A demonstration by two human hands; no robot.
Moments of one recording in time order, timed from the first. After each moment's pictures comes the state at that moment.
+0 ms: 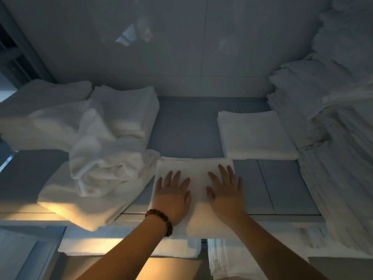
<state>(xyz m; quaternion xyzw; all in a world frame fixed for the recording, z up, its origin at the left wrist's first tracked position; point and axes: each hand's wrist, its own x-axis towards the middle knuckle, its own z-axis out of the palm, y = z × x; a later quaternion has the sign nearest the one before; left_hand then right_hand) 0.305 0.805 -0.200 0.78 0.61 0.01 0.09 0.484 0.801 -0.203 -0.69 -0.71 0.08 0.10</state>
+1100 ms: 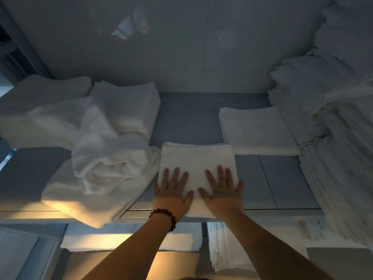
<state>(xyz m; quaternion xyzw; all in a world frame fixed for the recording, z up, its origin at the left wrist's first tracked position) 0.289 0.805 -0.247 0.76 0.65 0.00 0.09 0.471 0.802 -0.227 -0.71 -0.69 0.12 -0.06</state>
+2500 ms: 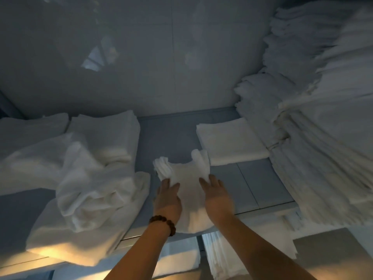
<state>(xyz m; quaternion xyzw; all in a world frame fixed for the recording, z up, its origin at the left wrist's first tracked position) 0.309 0.825 -0.160 0.72 0.64 0.14 0.23 0.464 0.794 -0.159 -0.74 -0.66 0.09 0.09</state>
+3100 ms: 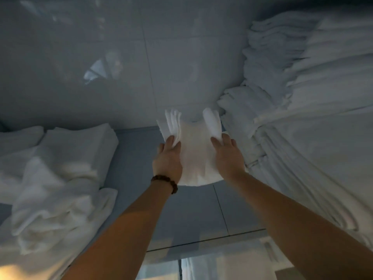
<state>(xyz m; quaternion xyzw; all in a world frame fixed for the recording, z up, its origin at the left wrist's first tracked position) 0.463 0.920 -0.078 0.76 0.62 0.21 0.03 0.644 0.903 -0.078 -0.72 -0.67 -0.07 0.15</state>
